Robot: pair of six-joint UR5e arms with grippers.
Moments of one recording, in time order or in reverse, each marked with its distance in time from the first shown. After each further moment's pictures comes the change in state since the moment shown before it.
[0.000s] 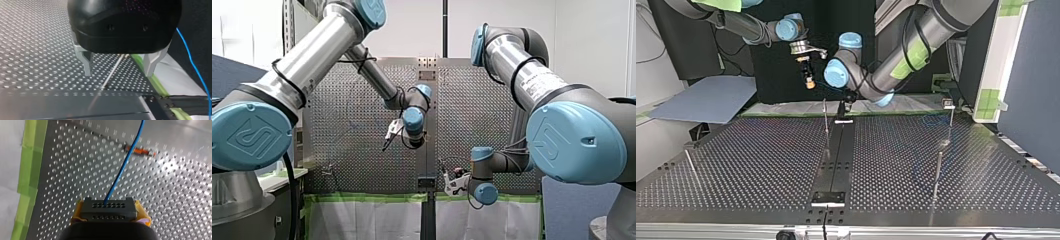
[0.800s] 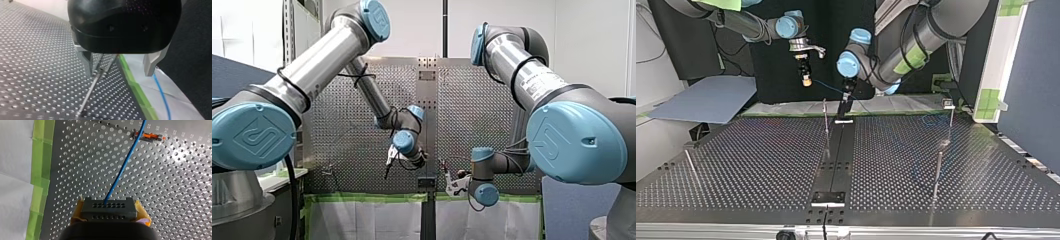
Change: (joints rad) left arm 0.026 -0.051 -0.148 0.246 0.202 -0.120; right arm 0.002 -0.005 0.026 0.005 0.078 0.057
